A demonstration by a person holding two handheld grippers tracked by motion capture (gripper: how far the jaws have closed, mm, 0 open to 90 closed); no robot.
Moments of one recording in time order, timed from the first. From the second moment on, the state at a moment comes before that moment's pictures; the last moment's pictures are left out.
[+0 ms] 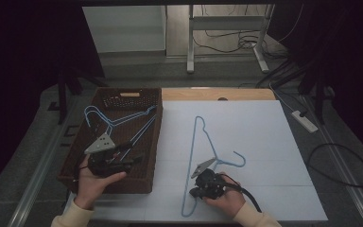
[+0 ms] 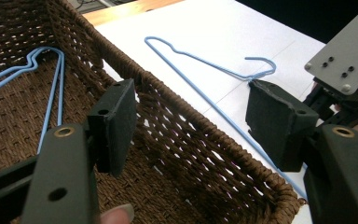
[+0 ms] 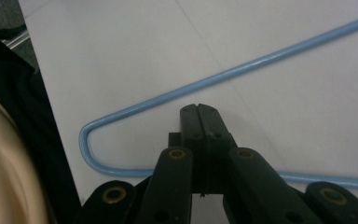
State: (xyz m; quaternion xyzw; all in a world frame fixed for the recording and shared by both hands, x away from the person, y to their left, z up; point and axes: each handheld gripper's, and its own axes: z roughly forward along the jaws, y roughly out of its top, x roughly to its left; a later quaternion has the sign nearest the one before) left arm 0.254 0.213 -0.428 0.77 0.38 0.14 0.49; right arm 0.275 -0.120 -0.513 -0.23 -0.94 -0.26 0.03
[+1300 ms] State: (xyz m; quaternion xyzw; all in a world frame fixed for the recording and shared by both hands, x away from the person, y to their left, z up) left arm 0.256 0.213 -0.428 0.77 0.39 0.14 0.49; right arm 0.316 -0.309 -0.492 -0.41 -0.89 -0.18 -0.07
